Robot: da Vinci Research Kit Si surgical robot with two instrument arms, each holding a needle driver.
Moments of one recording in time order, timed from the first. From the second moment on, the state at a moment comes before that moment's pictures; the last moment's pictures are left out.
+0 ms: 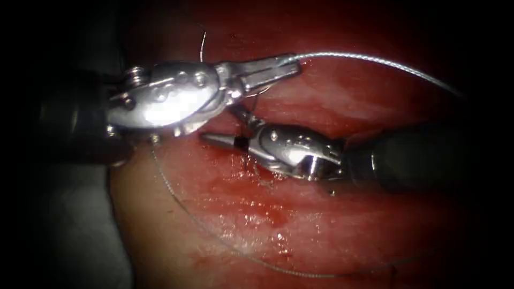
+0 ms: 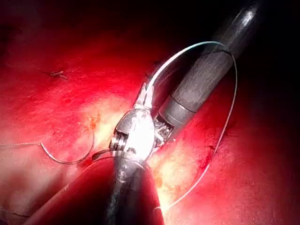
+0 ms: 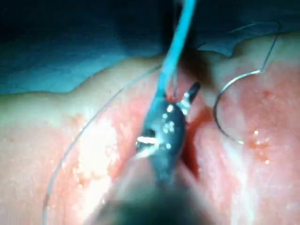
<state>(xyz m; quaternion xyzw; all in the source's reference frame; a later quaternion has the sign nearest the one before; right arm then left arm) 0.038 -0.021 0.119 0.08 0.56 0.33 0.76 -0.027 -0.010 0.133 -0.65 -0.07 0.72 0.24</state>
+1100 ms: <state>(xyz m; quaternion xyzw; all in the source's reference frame) 0.034 -0.020 0.116 -0.02 0.59 0.29 0.75 -0.023 -0.012 0.130 -0.66 -0.09 0.71 0.23</state>
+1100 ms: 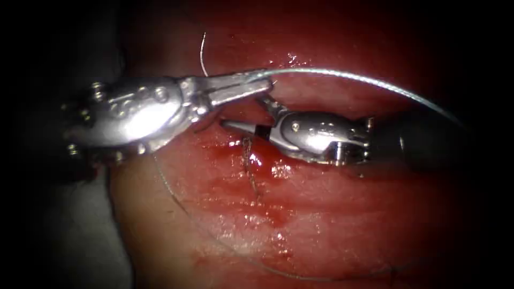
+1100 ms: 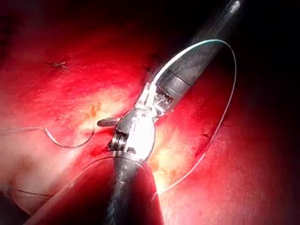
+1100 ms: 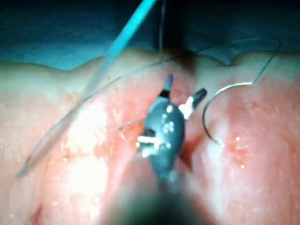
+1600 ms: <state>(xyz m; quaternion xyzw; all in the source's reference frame) 0.026 -0.022 0.114 0.00 0.60 0.27 0.75 -0.014 -0.024 0.127 -0.63 -0.19 0.74 0.16</state>
